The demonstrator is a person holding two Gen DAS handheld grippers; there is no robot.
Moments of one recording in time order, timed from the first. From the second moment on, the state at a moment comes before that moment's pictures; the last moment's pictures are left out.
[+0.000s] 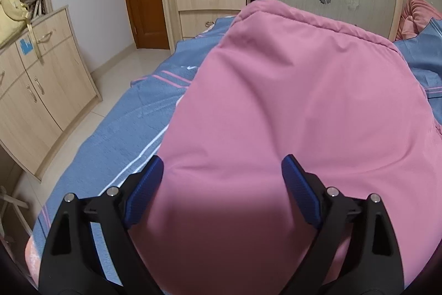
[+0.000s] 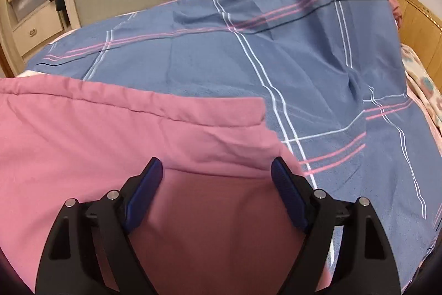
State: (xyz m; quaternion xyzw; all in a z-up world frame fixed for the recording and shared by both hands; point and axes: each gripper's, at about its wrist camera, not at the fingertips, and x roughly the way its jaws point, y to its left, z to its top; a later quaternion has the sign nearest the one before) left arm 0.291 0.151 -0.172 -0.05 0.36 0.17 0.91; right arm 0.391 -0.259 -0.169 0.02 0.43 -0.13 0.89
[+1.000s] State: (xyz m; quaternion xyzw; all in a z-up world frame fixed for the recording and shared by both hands) left arm 0.263 0.203 -0.182 -0.17 0.39 0.15 0.89; right arm 0.414 0.056 -0.088 -0.04 0.38 0.20 0.90
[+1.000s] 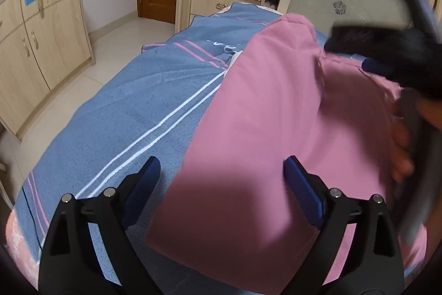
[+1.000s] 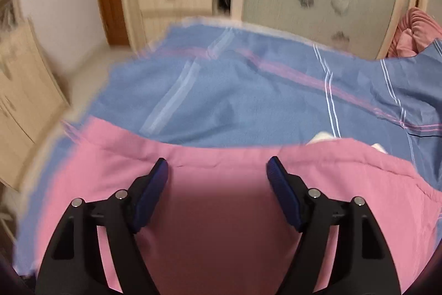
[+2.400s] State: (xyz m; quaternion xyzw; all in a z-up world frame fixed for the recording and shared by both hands) left arm 0.263 0.084 -0.155 0.02 0.34 0.04 0.94; right arm 0.248 -0.191 -0.140 0.09 0.35 0.04 0.93
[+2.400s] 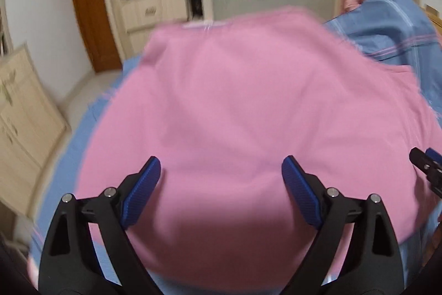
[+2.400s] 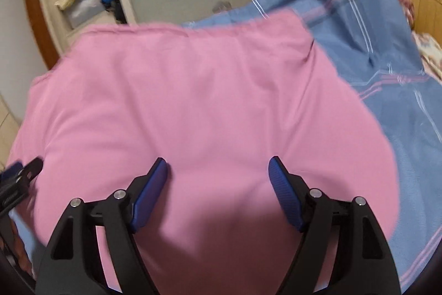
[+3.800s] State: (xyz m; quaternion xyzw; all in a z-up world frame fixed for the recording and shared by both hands) left arm -0.048 0.049 0.049 -0.03 0.17 0.02 0.99; right arm -0.030 -0.133 0.029 -0.03 0.23 -0.02 0.97
